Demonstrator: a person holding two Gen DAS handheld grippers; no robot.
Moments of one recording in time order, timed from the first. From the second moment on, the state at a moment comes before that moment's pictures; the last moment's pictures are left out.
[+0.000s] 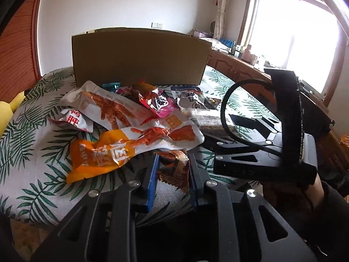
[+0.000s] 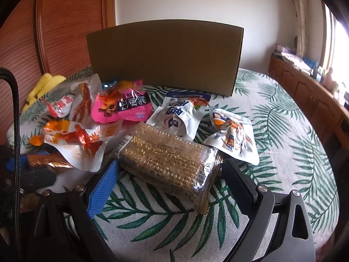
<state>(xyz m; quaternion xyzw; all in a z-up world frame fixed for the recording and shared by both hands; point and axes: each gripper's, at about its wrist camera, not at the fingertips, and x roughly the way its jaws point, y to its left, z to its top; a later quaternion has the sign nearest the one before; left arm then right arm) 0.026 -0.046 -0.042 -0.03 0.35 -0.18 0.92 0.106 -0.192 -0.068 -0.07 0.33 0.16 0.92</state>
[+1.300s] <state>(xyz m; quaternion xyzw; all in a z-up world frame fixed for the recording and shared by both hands) 0.049 -0.025 -0.017 -0.03 0.32 -0.17 0.93 0.149 -0.205 -0.040 -0.15 0.41 0.29 0.85</state>
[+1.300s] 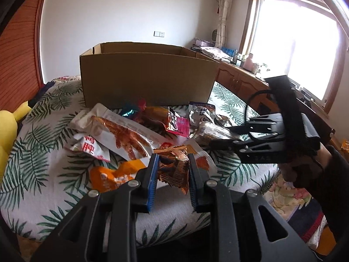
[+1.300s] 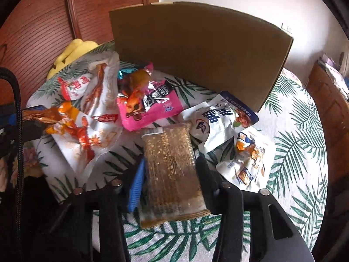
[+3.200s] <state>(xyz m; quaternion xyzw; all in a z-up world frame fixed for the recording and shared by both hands) 0.300 -0.014 0.054 0.03 0.30 -0.15 0.94 0.309 -0.178 0.067 -0.07 0.29 0.28 0.91</state>
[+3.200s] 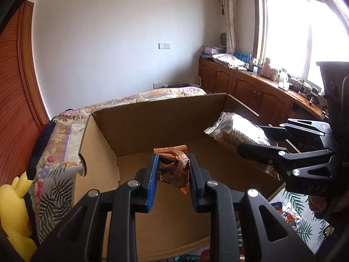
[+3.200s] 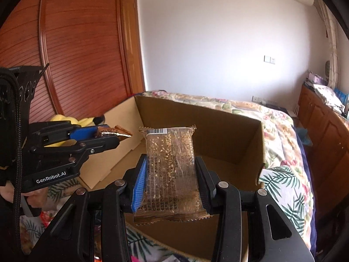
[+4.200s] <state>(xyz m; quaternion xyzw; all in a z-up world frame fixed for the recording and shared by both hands) 0.236 -0.005 0.067 0.03 0.29 -0.15 0.95 0.247 -0.194 0.076 -0.06 0.29 0.25 0.92</state>
